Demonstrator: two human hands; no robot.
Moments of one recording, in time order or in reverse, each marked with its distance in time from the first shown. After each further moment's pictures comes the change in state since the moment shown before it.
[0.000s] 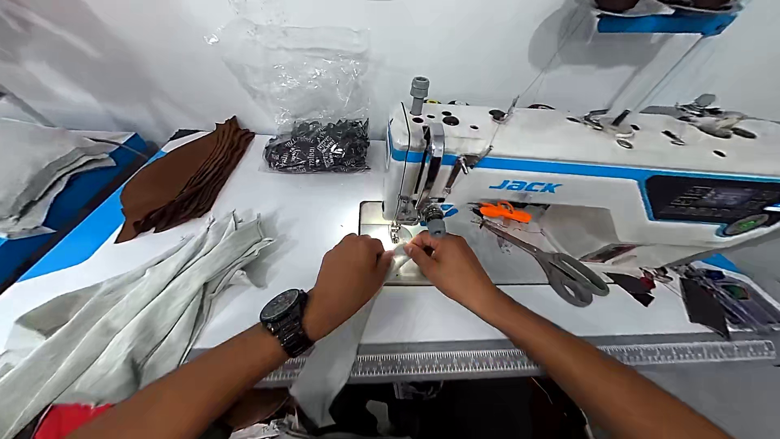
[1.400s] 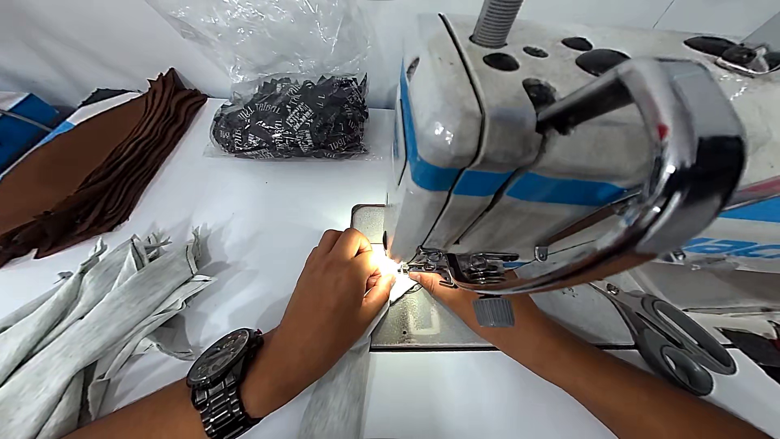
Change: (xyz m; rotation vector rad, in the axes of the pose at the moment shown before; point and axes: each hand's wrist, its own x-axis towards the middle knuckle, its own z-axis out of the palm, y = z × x) left_hand 0.036 -0.042 0.032 0.074 0.116 0.089; right_hand 0.026 0.037 0.016 -0.261 0.057 0.001
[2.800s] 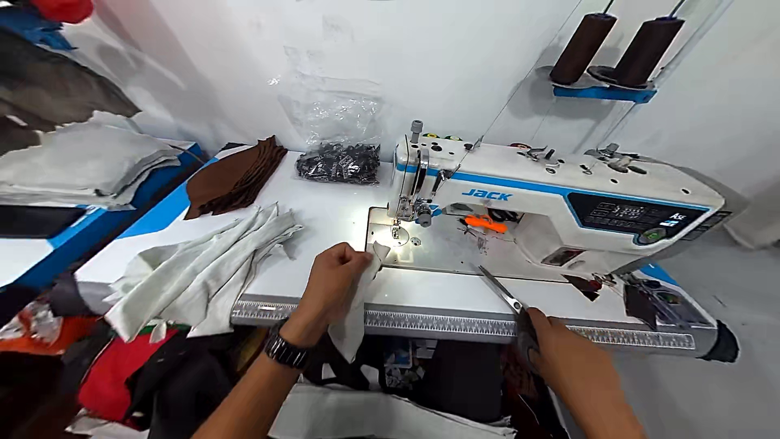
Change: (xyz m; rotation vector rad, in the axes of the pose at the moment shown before) left_hand -0.109 0.069 -0.070 -1.051 0.158 -0.582; right_hand -0.223 0.028 -0.125 -0.462 -0.145 0.375
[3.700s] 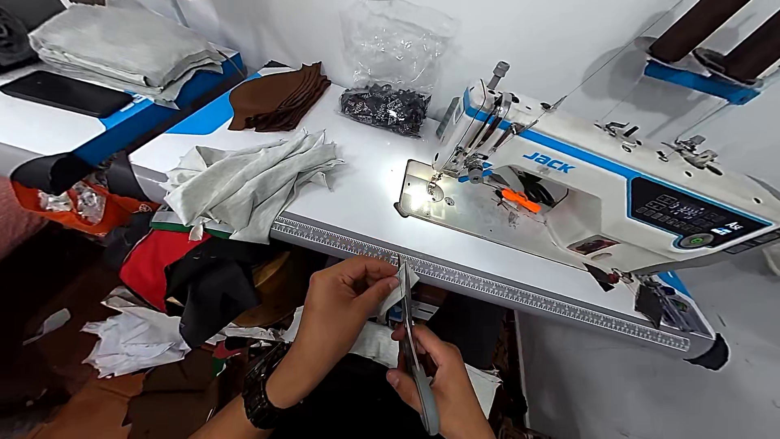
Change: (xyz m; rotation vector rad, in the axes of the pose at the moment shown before) left_hand -0.139 -0.003 -0.019 0.077 0.132 0.308; right_hand -0.106 -0.155 0.041 1.288 -0.303 -0.581
